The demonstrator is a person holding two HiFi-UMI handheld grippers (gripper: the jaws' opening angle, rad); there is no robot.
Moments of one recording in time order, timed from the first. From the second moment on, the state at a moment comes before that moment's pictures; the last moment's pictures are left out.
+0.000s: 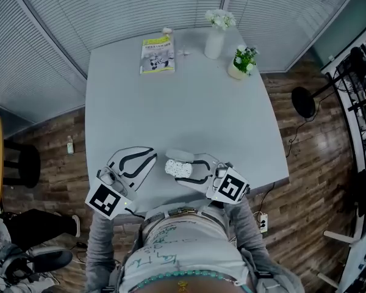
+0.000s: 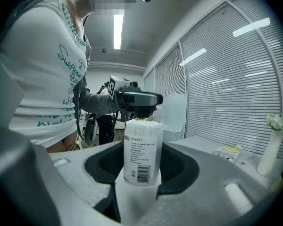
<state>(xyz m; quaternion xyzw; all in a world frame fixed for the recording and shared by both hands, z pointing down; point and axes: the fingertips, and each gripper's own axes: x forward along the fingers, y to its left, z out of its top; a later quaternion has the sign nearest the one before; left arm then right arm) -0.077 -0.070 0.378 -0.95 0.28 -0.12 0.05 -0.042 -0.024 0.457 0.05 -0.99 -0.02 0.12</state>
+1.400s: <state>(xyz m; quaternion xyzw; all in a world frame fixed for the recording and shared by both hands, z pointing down) -0.060 -0.048 0.404 -0.95 0.31 -0.04 -0.04 -0.022 -0.040 0.412 0.08 -0.99 0.07 0.01</state>
